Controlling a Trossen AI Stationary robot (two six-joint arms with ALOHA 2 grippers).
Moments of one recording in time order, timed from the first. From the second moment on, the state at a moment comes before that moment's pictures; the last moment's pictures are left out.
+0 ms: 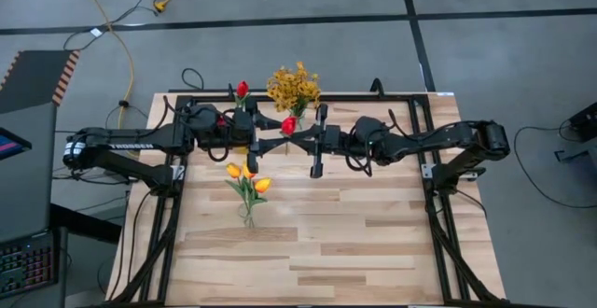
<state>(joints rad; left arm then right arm) 0.11 1.16 1.01 0.18 0.02 0.03 -0.03 1.52 1.05 0.73 0.02 -0.22</state>
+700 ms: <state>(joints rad) 0.11 1.18 1.01 0.18 0.07 0.04 -0.03 1.52 1.05 0.70 0.02 -0.18</state>
